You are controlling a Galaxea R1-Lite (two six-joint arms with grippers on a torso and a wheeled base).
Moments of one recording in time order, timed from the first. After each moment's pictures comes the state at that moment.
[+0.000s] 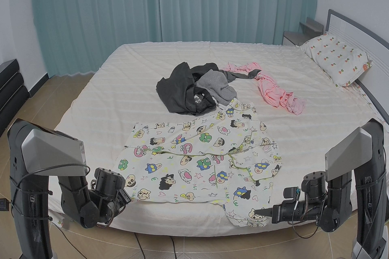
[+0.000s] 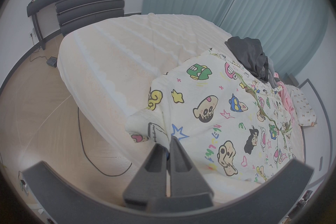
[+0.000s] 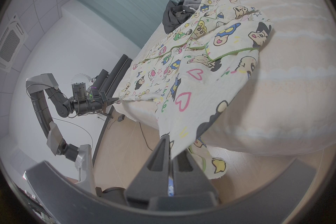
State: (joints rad) left arm -0.31 2.33 -0.42 -1.02 0.36 -0.86; right arm 0.30 2.47 -0.22 -1.55 0.58 0.37
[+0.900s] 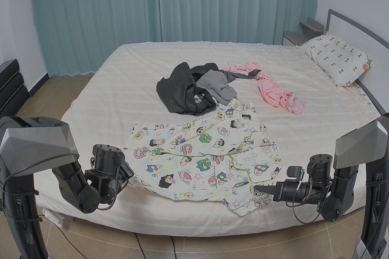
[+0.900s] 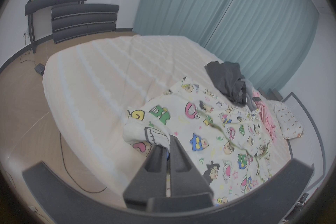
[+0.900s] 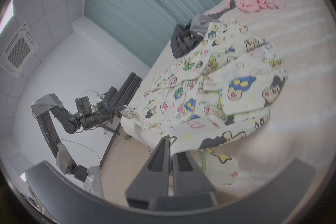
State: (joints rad) left arm -0.32 2.20 -0.60 -0.96 0.41 -0.82; right arm 0.27 2.35 -0.34 -1.55 0.58 0.51
